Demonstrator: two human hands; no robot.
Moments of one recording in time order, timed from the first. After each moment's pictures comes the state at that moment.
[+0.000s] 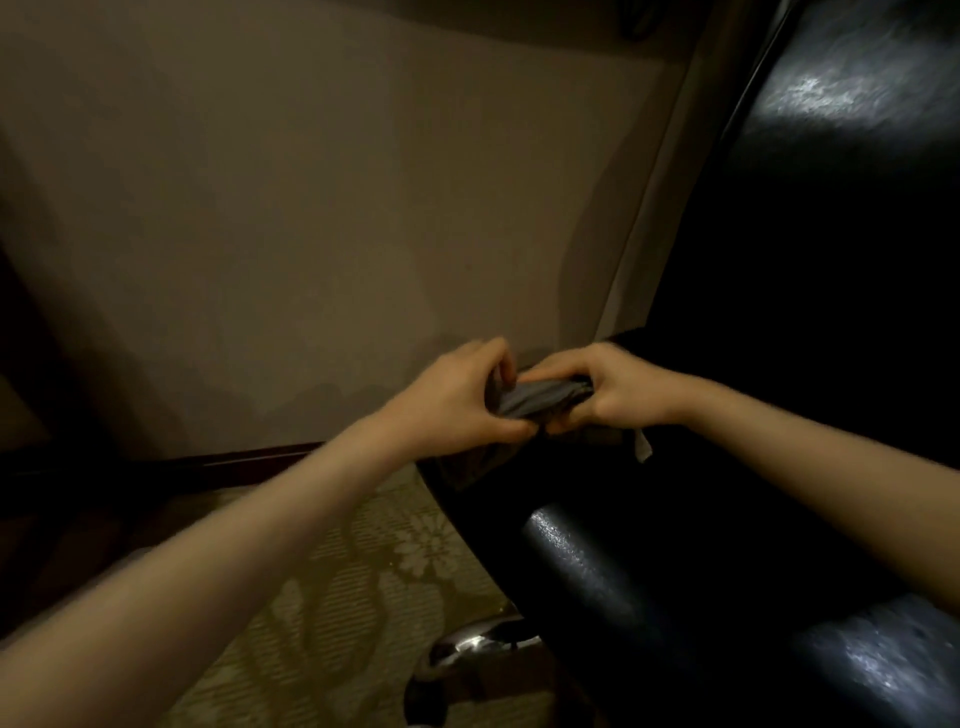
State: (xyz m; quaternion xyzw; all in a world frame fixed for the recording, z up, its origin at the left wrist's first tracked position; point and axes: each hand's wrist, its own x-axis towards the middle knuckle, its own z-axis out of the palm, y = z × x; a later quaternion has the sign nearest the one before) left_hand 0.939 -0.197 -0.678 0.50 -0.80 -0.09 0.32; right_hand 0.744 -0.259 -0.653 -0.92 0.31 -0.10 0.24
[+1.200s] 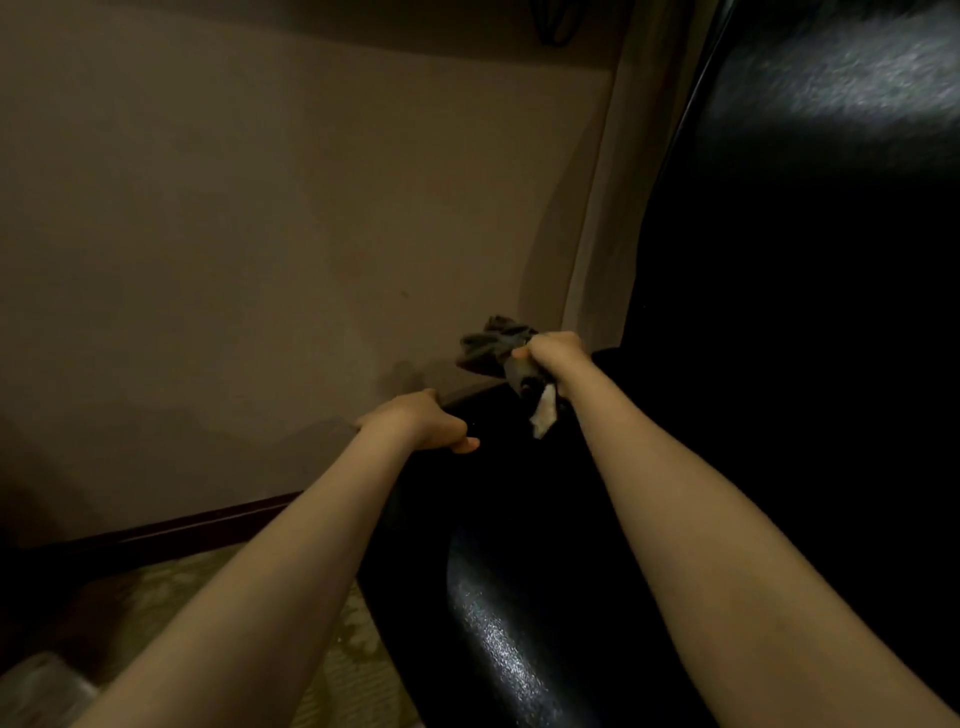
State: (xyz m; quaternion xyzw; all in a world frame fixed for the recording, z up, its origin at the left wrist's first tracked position) left_hand 0.896 -0.338 -0.711 0.75 -0.61 -0.25 0.06; right_hand 0.742 -0.387 -0.673 -0.53 0.68 -0.36 0.36
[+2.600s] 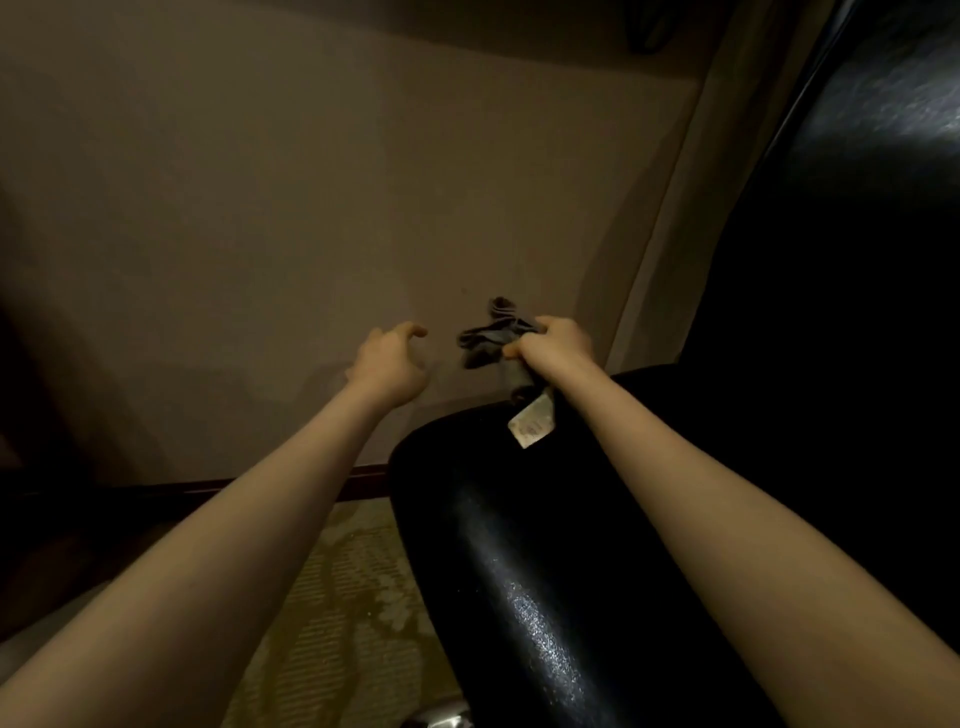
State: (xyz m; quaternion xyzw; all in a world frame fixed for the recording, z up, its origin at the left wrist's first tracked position) left_hand 0.969 -0.316 -0.691 0.75 -0.57 -0.12 0.32; right_hand 0.799 -0.368 -0.662 -0.66 0.61 -0.31 0.31
